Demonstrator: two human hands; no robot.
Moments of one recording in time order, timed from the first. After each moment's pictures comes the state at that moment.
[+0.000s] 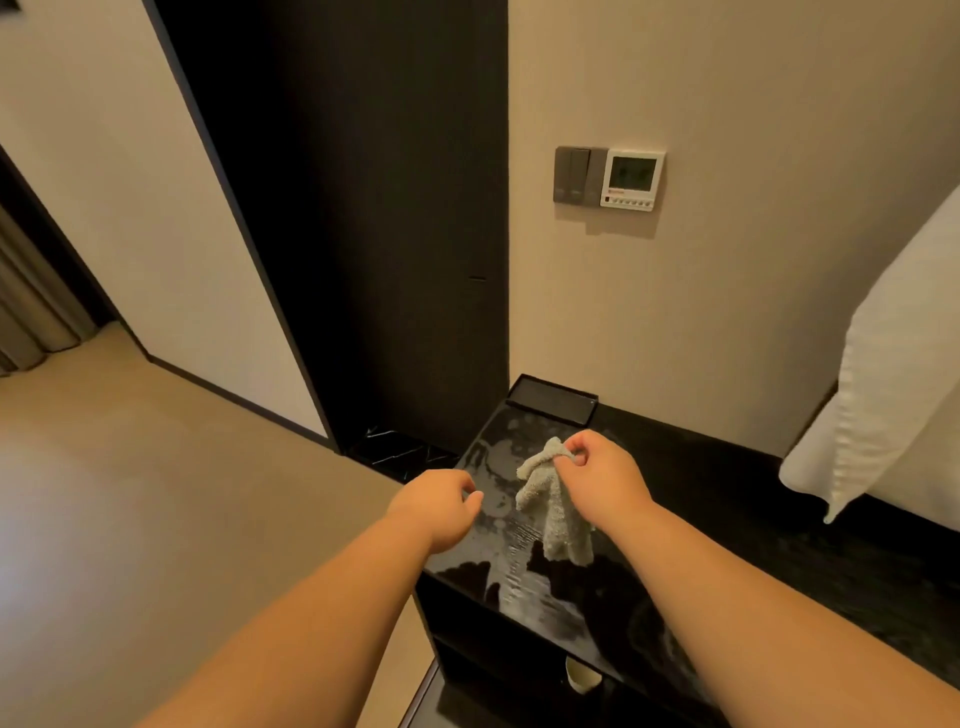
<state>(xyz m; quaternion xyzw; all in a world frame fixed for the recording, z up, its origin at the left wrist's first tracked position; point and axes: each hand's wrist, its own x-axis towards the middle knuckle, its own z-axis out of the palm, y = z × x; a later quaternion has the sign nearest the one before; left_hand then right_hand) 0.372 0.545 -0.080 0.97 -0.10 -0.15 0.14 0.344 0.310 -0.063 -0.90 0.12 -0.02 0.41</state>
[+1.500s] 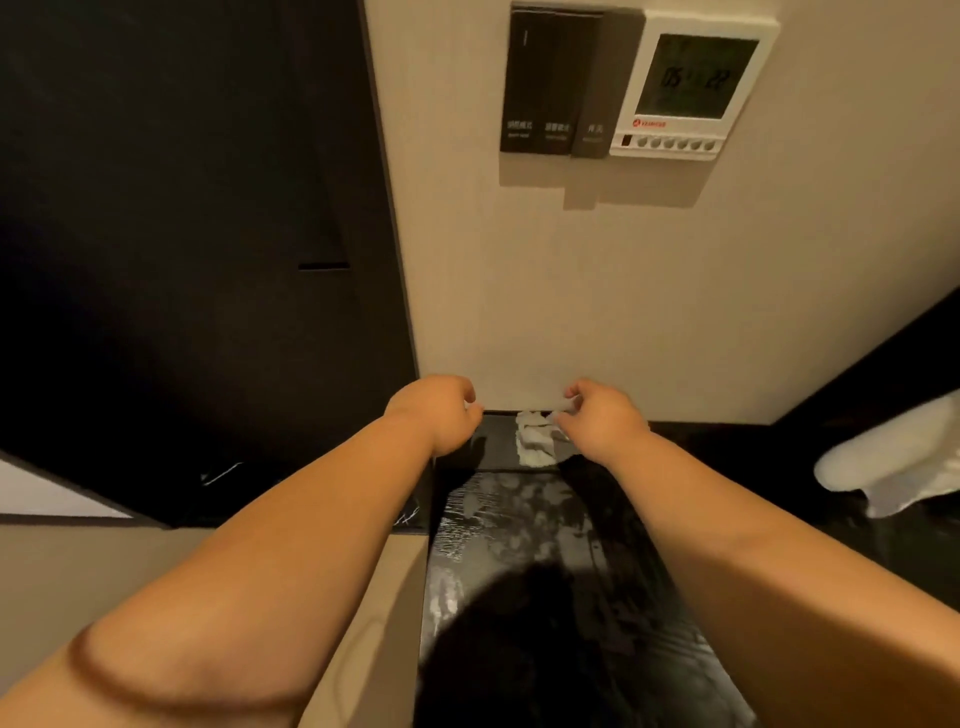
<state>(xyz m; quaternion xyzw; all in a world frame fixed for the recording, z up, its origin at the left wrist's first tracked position) 0.804 0.422 -0.126 0.91 -0.36 -0.21 0.09 0.665 0.218 -0.155 -0.89 0.34 0.05 0.30</state>
